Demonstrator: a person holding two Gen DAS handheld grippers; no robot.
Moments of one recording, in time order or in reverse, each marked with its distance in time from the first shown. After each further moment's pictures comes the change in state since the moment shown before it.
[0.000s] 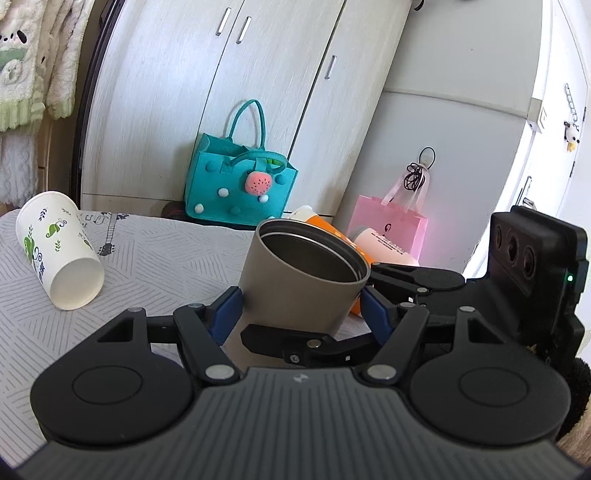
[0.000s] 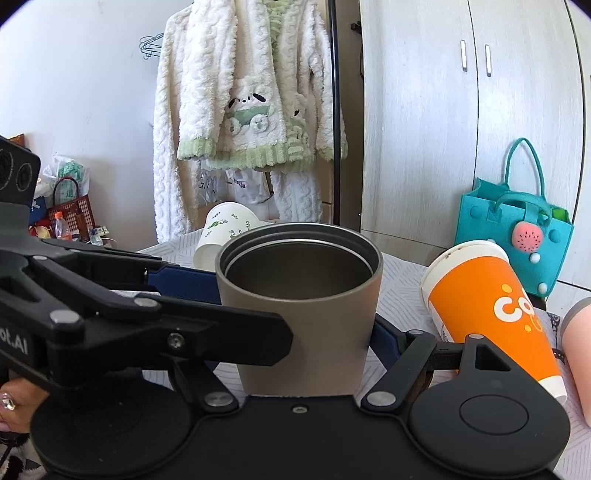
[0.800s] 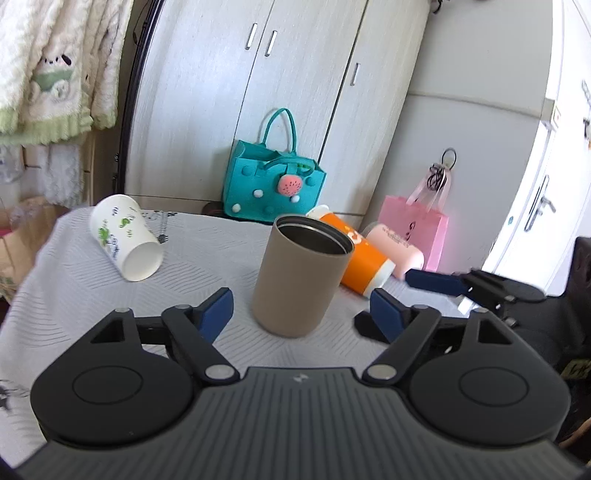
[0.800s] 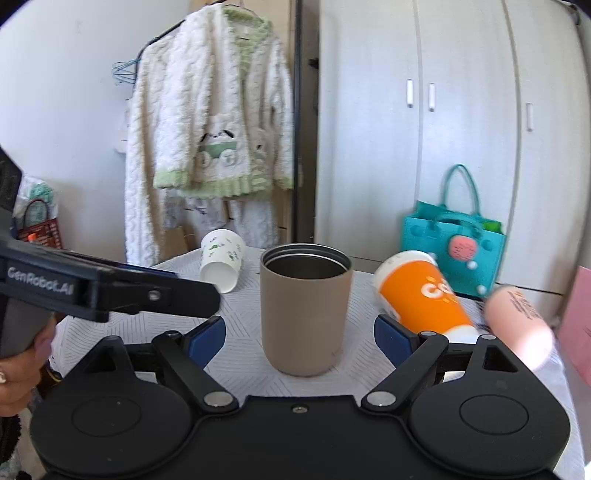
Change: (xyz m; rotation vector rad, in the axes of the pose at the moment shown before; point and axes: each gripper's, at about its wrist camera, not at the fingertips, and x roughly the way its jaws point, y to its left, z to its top) left arm -0.076 -0.034 -0.005 0.008 0.009 0.145; right arm -0.091 0.049 -0.014 0.052 -0.093 -0.197
